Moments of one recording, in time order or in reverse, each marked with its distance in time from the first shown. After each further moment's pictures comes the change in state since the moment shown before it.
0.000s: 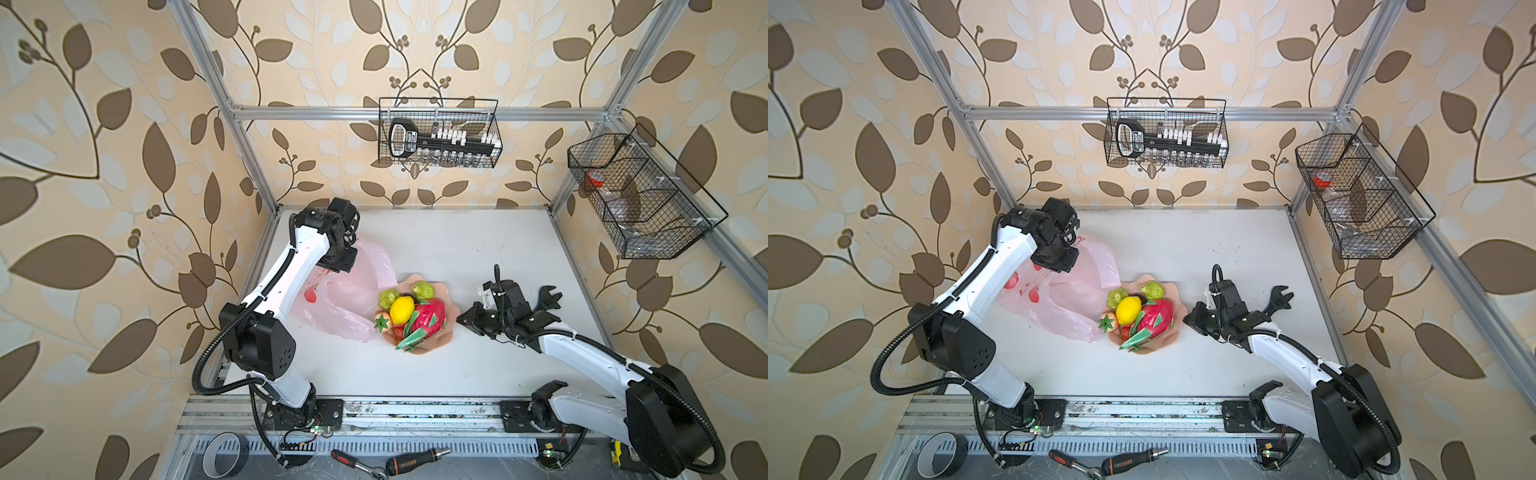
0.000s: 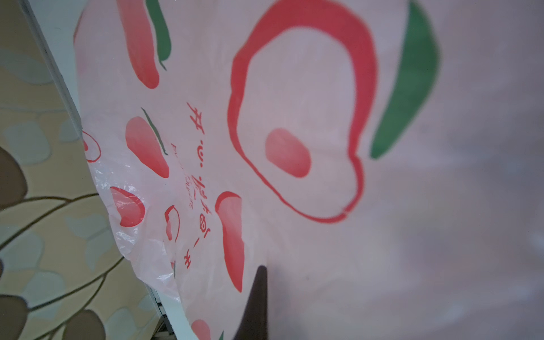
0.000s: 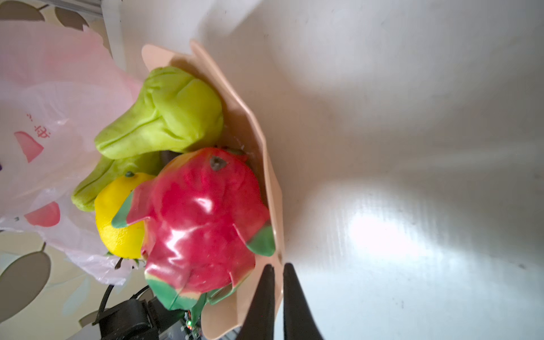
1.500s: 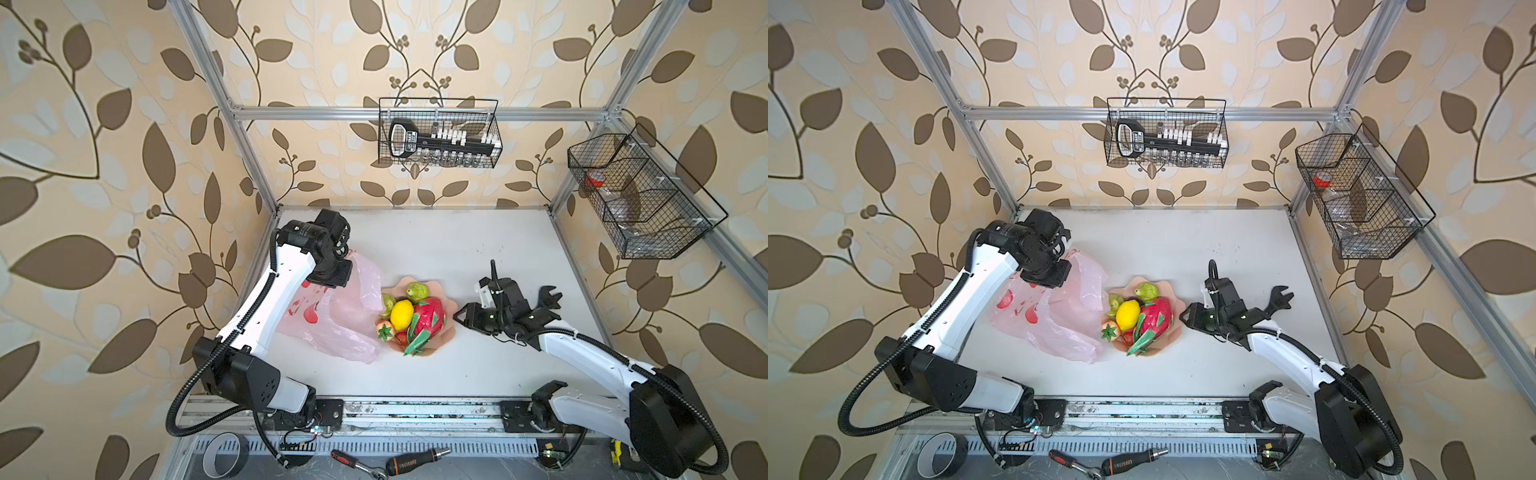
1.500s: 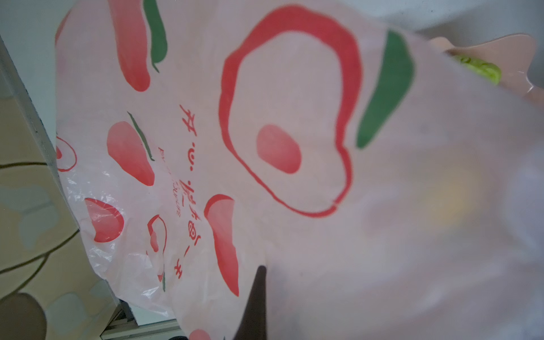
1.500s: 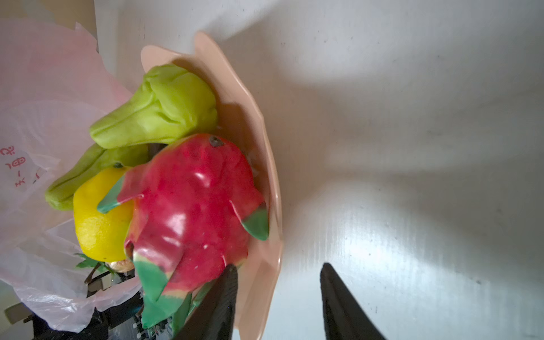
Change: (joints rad) left arm -0.004 -0.187 -0.122 -0.045 0.103 -0.059; right arm 0.023 0.014 0.053 -0.049 0.054 -0.186
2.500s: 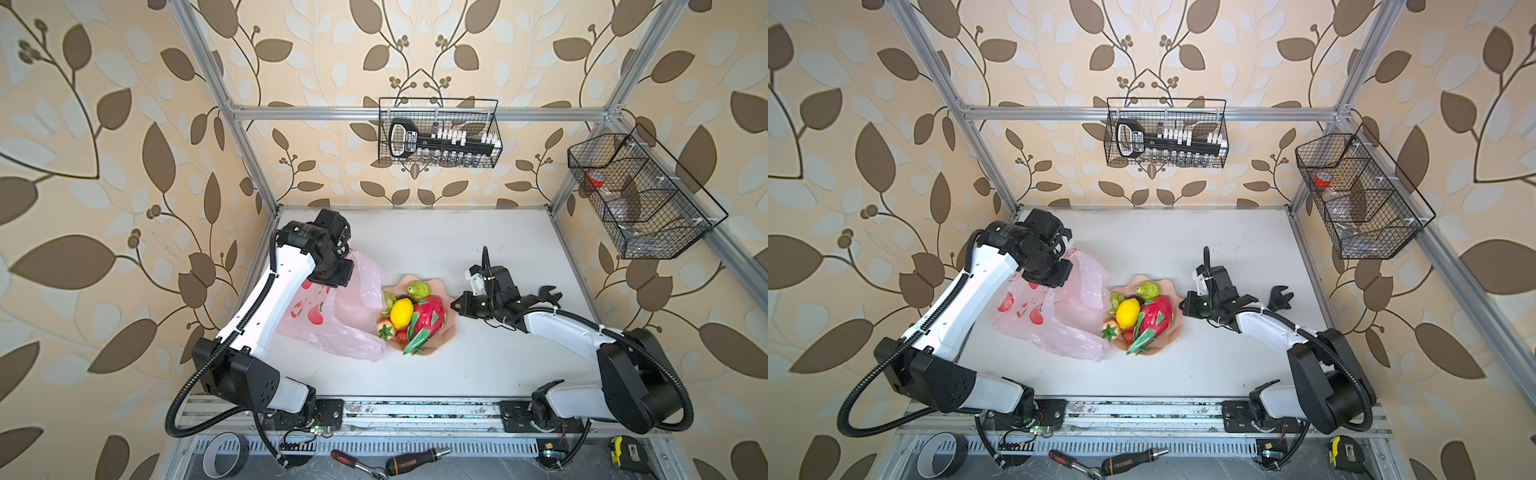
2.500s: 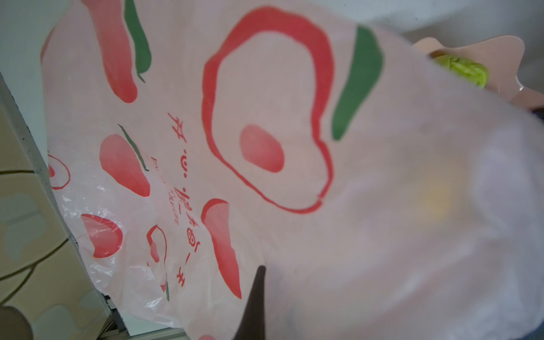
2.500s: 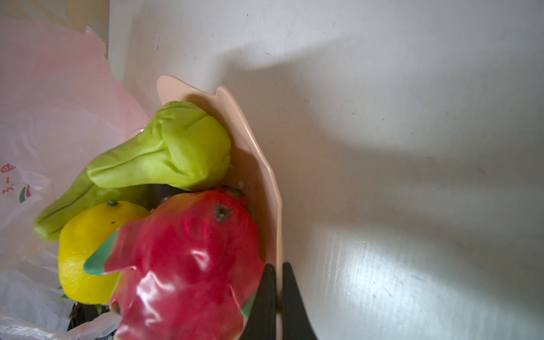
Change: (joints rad) left arm 0.000 -0.002 -0.009 0.024 0.034 0.003; right arm -0.030 0.183 0.075 0.135 -0.034 -0.116
